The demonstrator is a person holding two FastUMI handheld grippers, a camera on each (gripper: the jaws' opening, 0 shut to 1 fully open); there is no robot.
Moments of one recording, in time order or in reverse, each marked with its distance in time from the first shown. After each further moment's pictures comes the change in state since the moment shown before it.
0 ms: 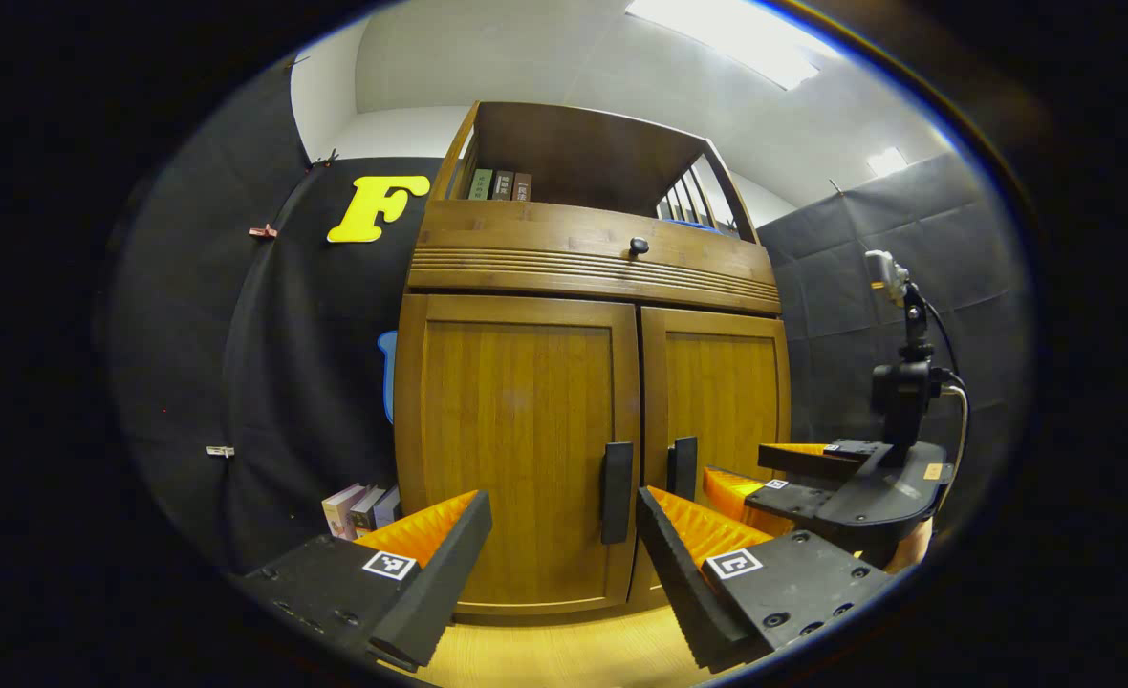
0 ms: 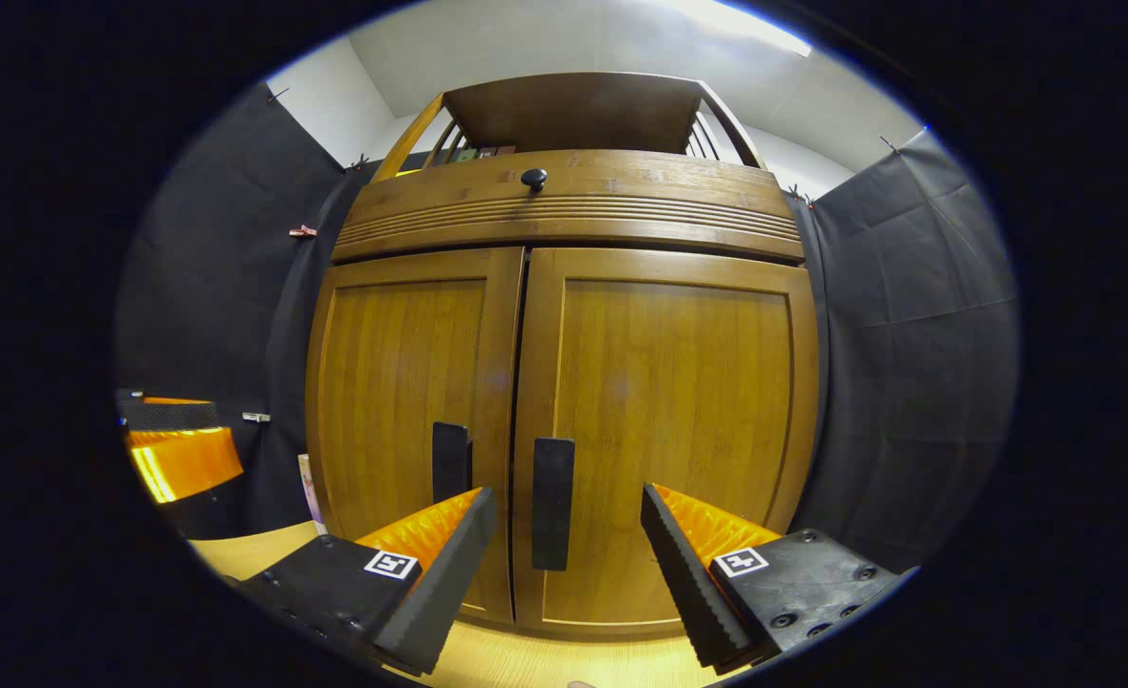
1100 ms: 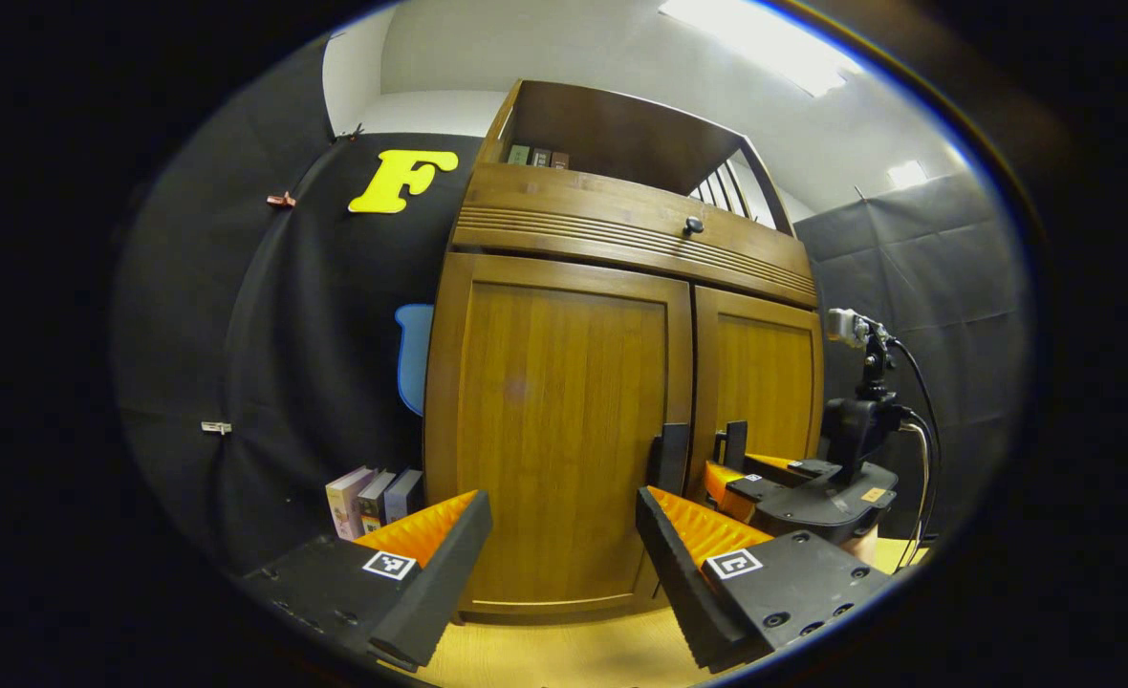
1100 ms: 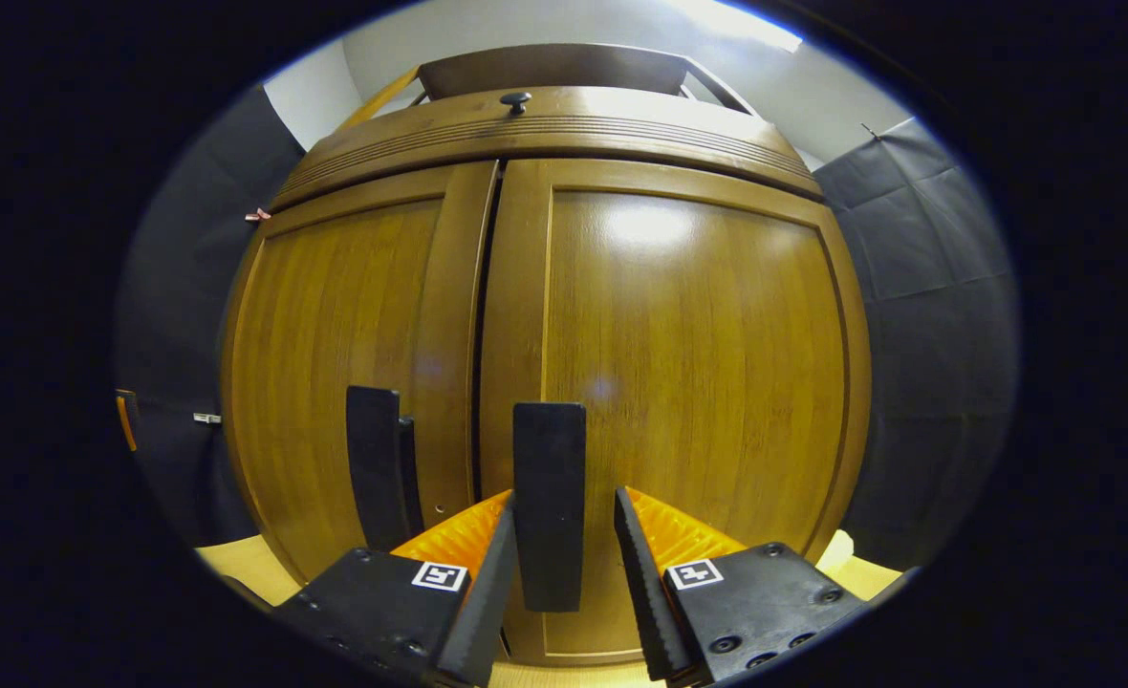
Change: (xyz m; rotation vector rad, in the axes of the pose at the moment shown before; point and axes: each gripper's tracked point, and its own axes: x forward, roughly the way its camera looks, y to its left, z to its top) left arm 0.025 0.051 -0.027 -0.061 0.046 0.024; right arm 0.093 0.003 -0.057 0.068 0.020 -0.068
